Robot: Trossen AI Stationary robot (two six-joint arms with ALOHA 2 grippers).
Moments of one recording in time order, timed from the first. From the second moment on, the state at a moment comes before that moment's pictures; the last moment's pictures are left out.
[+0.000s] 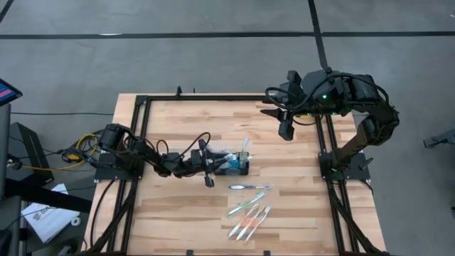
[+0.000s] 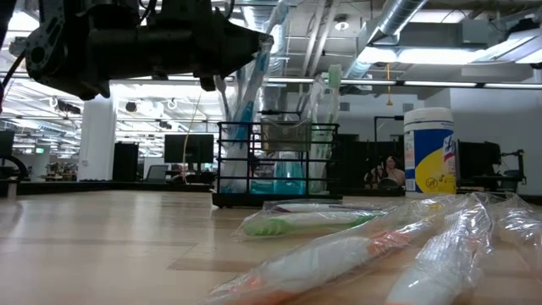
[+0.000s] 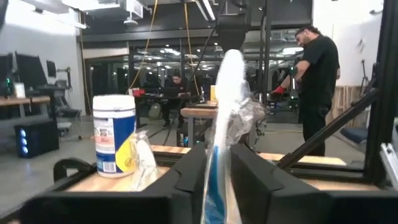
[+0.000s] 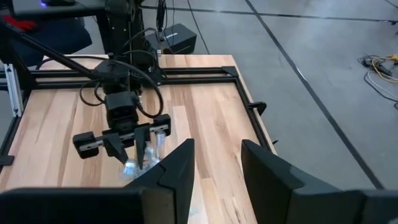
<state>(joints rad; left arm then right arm) -0.22 1.81 0.51 1.57 -0.44 0.09 0.07 1.59 2.35 -1.31 0.31 0.00</state>
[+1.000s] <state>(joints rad) -0.22 1.35 0.43 1.46 -0.39 0.06 0.05 1.59 2.35 -1.27 0.39 -0.07</state>
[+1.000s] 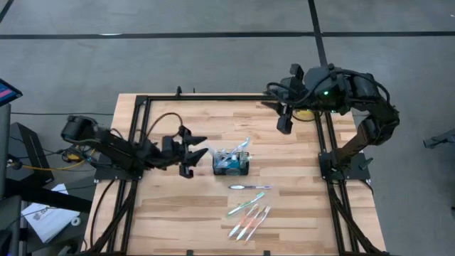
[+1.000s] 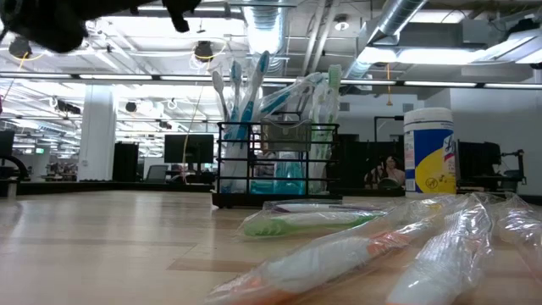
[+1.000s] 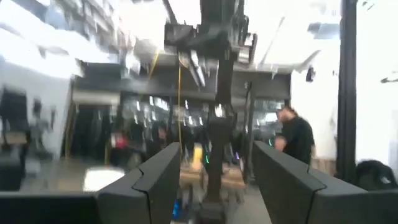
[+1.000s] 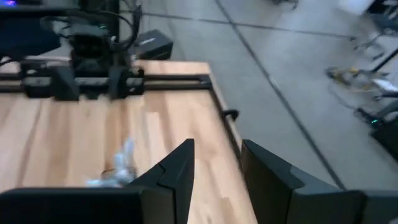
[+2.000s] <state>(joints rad) 0.10 1.55 1.00 0.24 0.24 -0.50 0.06 1.51 2.35 -1.12 0.39 -0.06</state>
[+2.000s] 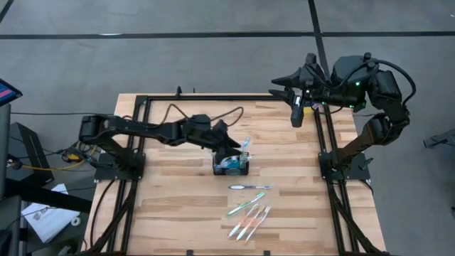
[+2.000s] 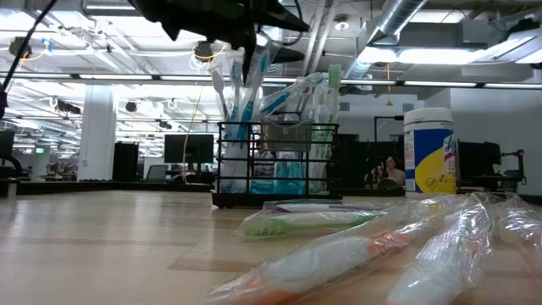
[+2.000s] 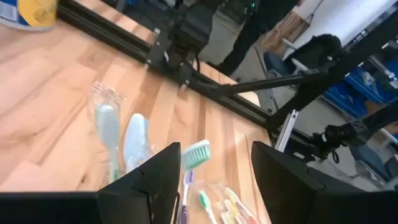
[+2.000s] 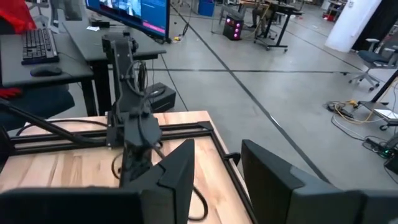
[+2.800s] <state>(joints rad) 0.19 1.58 1.02 0.15 0.29 -0.43 0.07 1.48 2.35 -1.15 0.39 -0.09</state>
